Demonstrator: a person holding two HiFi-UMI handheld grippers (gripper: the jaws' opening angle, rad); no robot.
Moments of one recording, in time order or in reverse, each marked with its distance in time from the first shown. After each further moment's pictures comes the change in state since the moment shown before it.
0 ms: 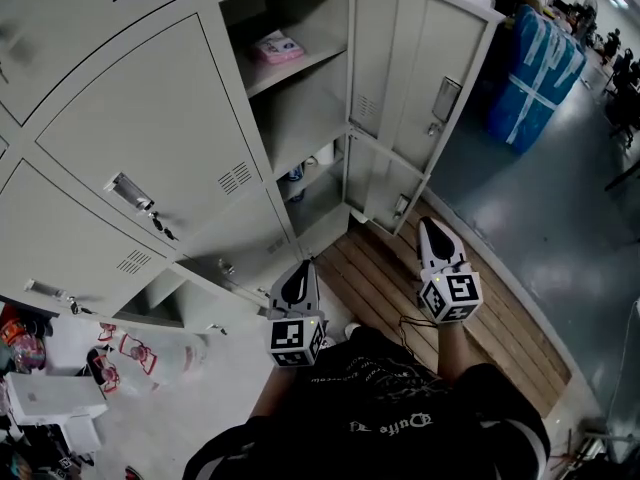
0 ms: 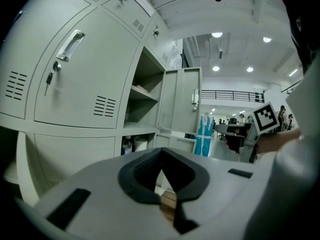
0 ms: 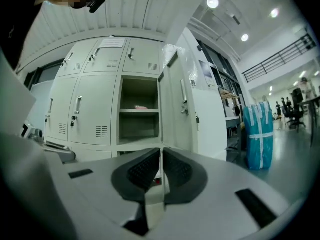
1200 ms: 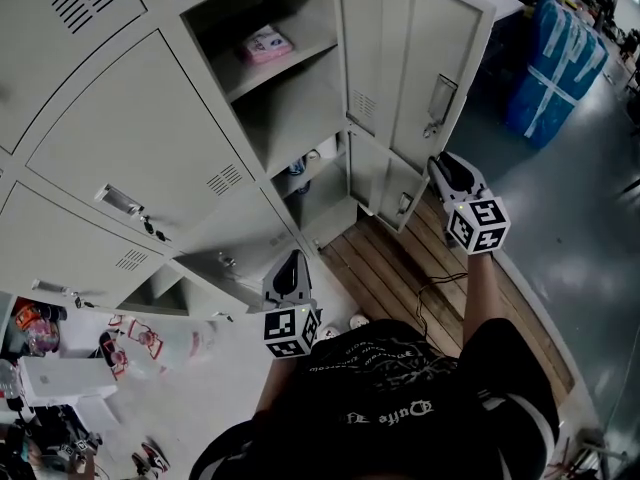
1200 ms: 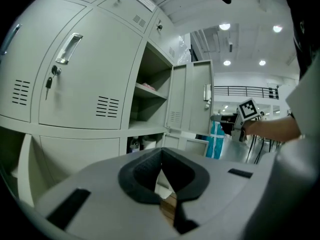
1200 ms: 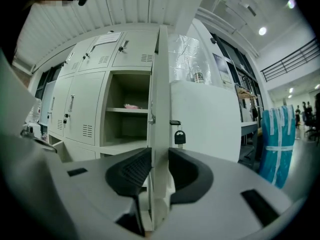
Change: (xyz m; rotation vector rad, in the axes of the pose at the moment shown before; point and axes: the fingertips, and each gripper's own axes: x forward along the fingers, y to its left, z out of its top) left arm 0.026 0.001 0.008 -0.021 0.032 0.146; right arm 0.104 -0.094 0.044 -0.090 0.041 0.166
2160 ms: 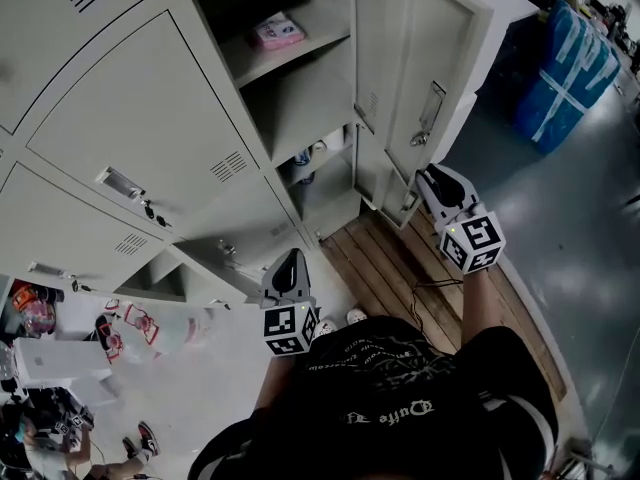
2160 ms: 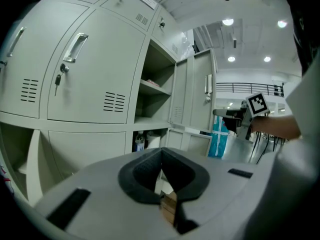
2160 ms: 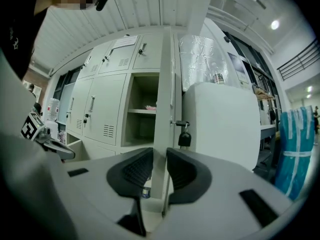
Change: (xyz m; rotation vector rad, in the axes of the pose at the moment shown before) left arm -0.009 0.007 -0.017 -0.005 0.035 0.054; right arm -0.008 0.063 0.001 -0.064 -0.023 0.177
